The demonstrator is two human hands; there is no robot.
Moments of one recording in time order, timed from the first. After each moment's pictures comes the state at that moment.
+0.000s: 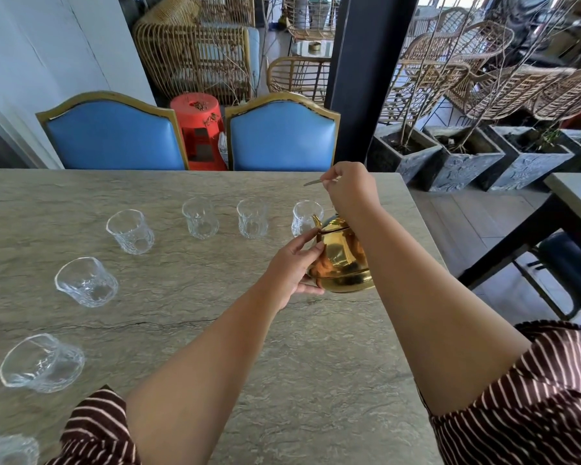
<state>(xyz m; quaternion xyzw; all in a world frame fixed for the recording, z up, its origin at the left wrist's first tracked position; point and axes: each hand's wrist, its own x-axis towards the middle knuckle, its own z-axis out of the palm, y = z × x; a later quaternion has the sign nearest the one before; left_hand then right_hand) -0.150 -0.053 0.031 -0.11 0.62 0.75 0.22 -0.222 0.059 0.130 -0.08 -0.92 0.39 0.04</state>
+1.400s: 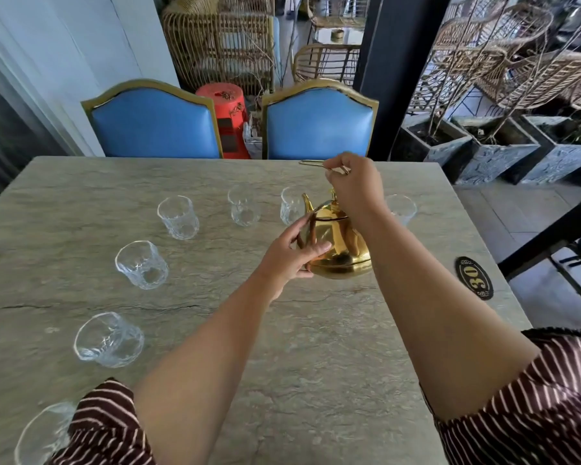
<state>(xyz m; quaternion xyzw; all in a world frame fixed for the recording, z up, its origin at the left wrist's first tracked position) -0.139 -0.156 0.014 -0.05 0.66 0.73 0.17 -0.203 -0.027 0.110 -0.05 -0.87 0.48 0.09</state>
